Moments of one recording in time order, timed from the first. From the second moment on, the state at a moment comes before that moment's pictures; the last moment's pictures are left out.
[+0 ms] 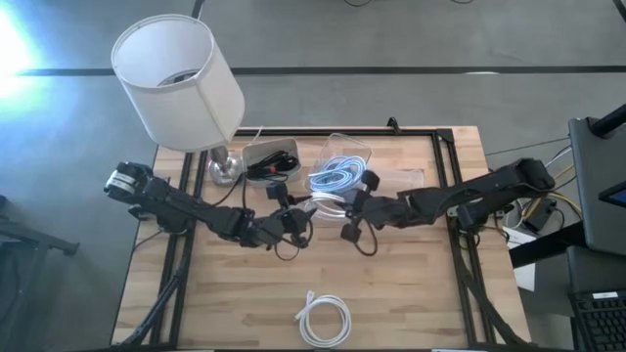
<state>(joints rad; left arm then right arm) -0.29 1.50 0.93 0.20 -0.88 0.26 0.21 1.43 1.03 -0.19 0.58 0.20</state>
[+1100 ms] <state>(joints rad) -0.28 1.50 0.93 0.19 -0.82 0.22 0.26 1.13 0.64 -0.81 0.94 0.38</state>
